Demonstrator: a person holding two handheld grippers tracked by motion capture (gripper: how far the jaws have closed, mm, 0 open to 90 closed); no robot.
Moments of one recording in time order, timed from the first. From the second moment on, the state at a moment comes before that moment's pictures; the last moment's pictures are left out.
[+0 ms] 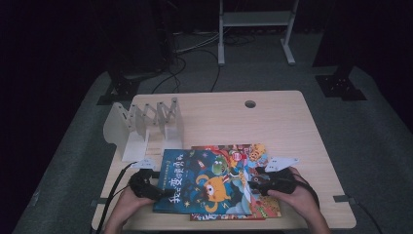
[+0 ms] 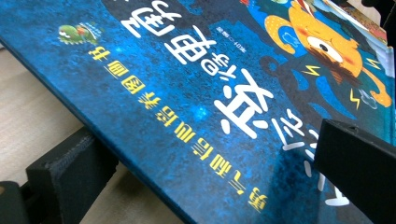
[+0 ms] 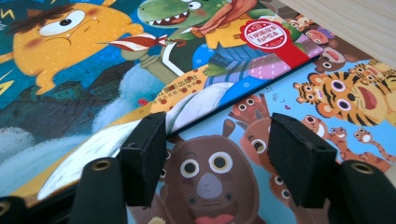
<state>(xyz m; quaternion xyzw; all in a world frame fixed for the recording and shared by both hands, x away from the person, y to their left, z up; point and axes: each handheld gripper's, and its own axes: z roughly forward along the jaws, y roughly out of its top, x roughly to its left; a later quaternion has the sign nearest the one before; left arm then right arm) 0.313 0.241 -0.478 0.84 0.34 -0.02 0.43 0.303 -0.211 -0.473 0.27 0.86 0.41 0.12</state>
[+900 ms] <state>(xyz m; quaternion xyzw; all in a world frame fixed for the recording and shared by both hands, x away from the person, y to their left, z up) 0.299 0.242 -0.415 0.83 0.31 0.02 0.46 0.300 -0.205 -0.475 0.25 0.87 0.42 0.11</state>
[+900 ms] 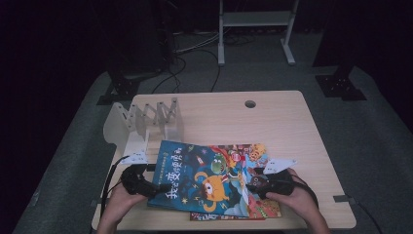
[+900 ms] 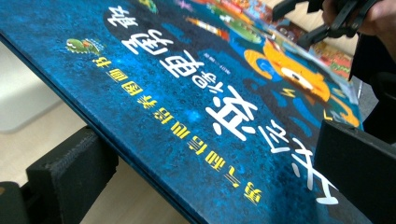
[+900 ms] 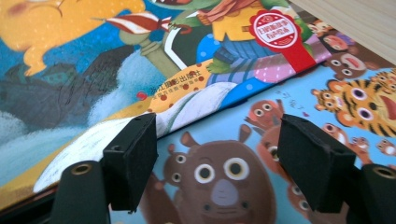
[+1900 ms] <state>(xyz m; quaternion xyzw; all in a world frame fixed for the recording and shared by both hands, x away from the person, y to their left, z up) 0.329 0.219 -0.330 0.87 0.25 0.02 0.42 0.279 -0.184 -0.472 0.23 0.88 0.41 0.10</state>
